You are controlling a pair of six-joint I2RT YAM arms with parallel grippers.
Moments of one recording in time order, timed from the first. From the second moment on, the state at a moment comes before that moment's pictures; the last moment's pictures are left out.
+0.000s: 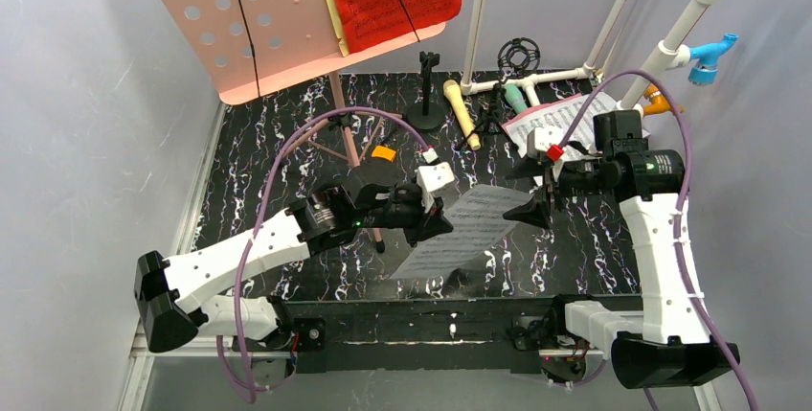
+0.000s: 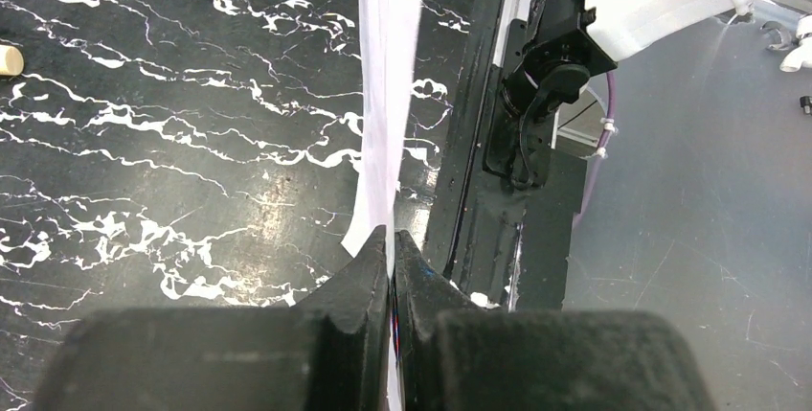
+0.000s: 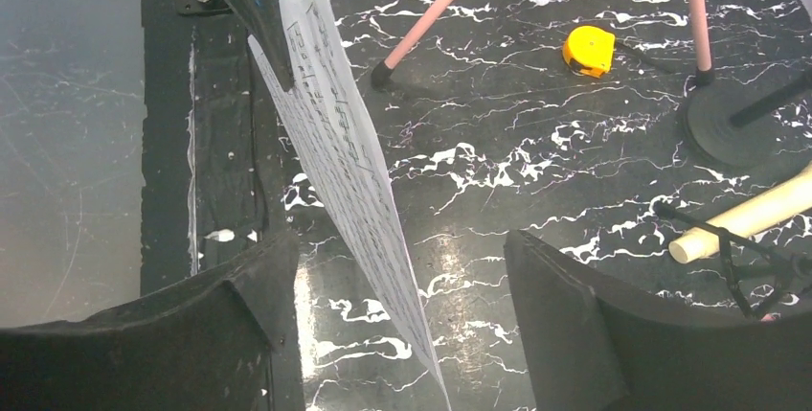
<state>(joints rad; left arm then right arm) -1.05 1.21 1.11 -0.31 0.33 -0.04 0.08 1.07 1.38 -1.37 -1.13 -1.09</state>
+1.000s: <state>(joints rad) -1.06 0.83 0.79 -0.24 -0.10 -0.18 0.15 1.11 1.36 -1.02 -0.46 -0.77</state>
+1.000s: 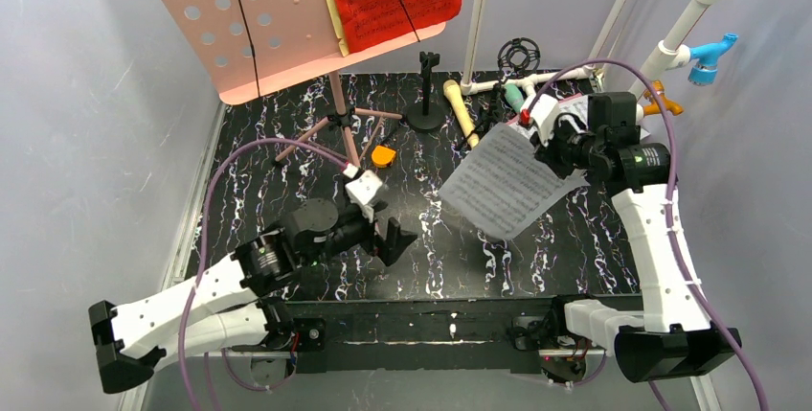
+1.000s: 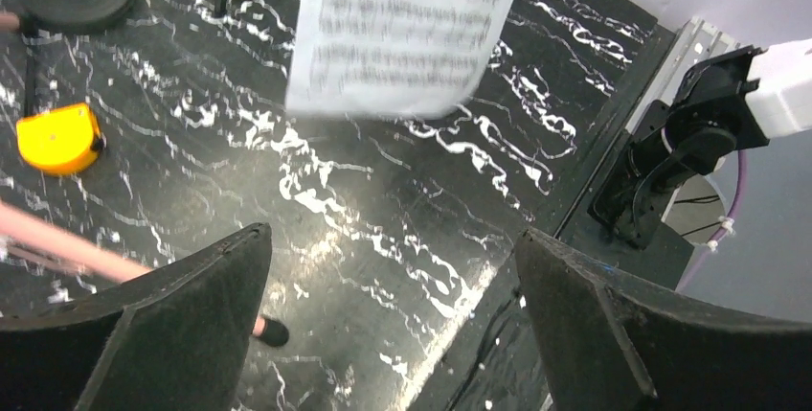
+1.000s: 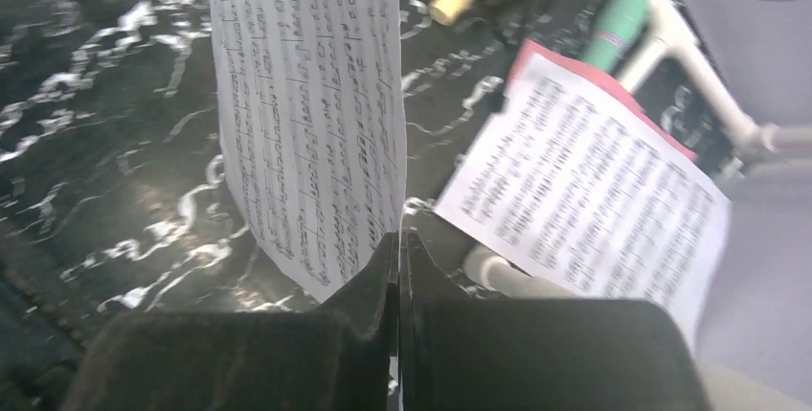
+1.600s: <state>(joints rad) -1.06 0.40 0.55 -0.33 -0.21 -0.38 0.15 1.28 1.32 -0.59 0.10 -0.75</state>
